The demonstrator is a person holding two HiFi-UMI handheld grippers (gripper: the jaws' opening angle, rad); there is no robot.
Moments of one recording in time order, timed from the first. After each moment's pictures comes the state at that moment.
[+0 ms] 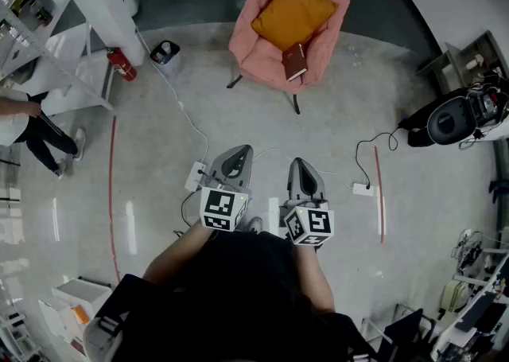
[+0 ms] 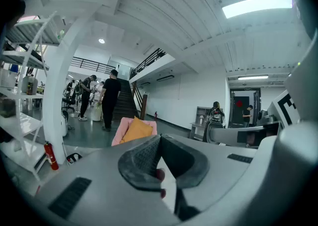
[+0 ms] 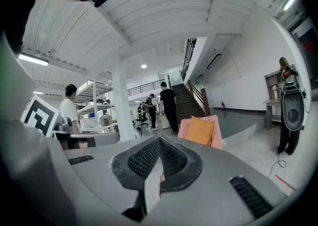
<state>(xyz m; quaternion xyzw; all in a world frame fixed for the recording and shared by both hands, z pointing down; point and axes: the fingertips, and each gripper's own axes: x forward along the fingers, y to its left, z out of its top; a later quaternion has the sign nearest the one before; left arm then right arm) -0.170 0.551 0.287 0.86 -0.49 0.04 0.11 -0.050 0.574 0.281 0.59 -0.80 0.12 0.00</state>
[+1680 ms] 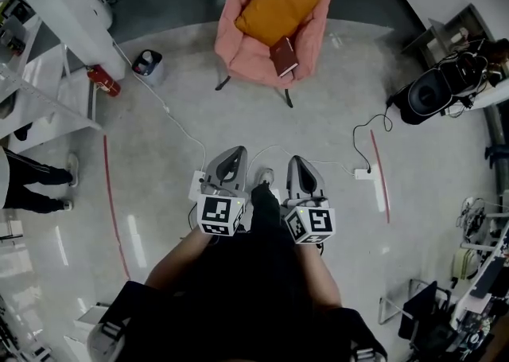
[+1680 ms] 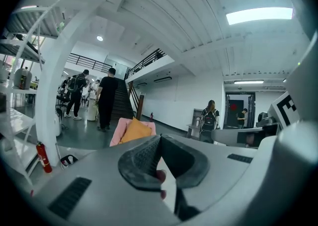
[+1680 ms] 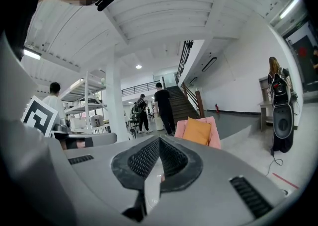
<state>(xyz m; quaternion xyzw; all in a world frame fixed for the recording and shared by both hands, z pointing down) -0.224 0.492 0.296 0.88 -0.46 0.02 0.11 -0.100 0.523 0.289 0.62 -0.77 0.11 0.00</state>
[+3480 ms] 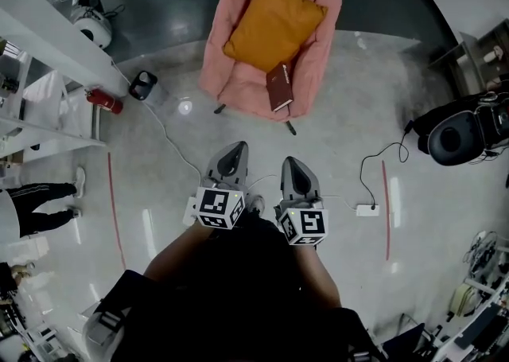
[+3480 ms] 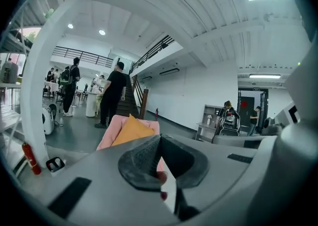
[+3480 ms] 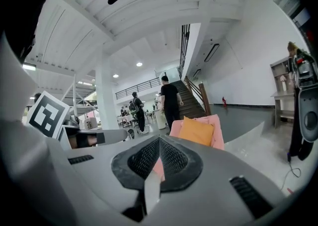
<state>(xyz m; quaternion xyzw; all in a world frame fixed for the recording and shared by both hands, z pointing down) -0.017 0.197 0.319 0.86 -0.49 0.05 0.13 0.090 0.233 0.319 0.58 -0.80 0.14 -0.01</state>
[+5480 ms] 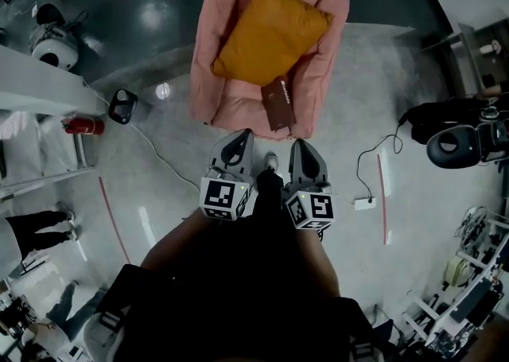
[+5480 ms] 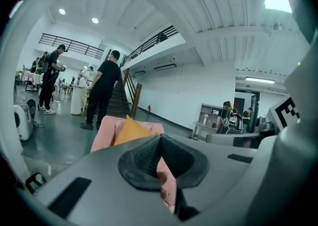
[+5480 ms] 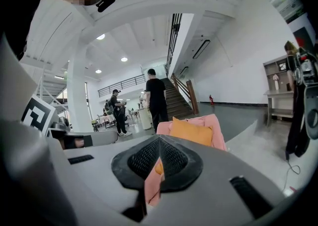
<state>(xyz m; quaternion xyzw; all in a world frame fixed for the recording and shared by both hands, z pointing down) -0.045 -0.077 0.346 0.89 -0.43 0.06 0.15 0.069 -0.042 0.347 0.65 -0.74 0.17 0.01</state>
